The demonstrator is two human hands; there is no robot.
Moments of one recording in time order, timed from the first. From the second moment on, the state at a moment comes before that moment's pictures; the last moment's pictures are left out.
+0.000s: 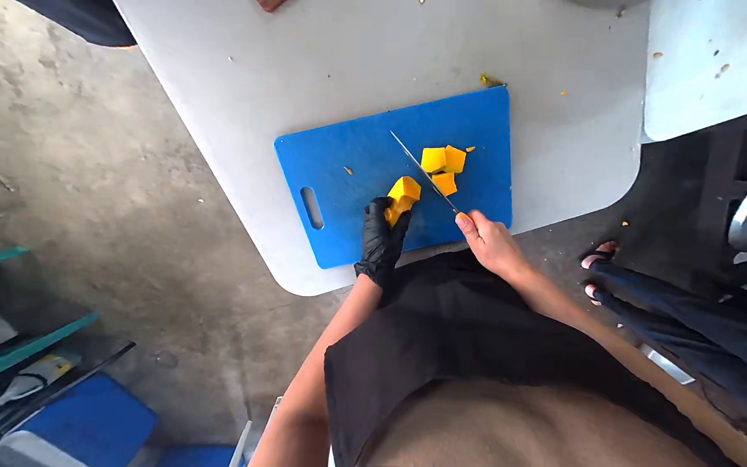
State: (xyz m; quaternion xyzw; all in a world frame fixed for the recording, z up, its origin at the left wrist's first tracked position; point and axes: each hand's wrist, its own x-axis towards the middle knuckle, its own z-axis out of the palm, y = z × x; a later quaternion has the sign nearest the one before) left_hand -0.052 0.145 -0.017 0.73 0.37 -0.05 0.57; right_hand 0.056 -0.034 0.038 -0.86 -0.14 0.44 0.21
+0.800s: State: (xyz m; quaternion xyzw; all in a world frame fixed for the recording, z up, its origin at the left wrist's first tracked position) left_hand -0.054 0.122 -0.016 0.77 0.34 -0.11 0.52; right_hand 0.006 -0.058 0.041 -0.88 -0.23 0.37 0.20
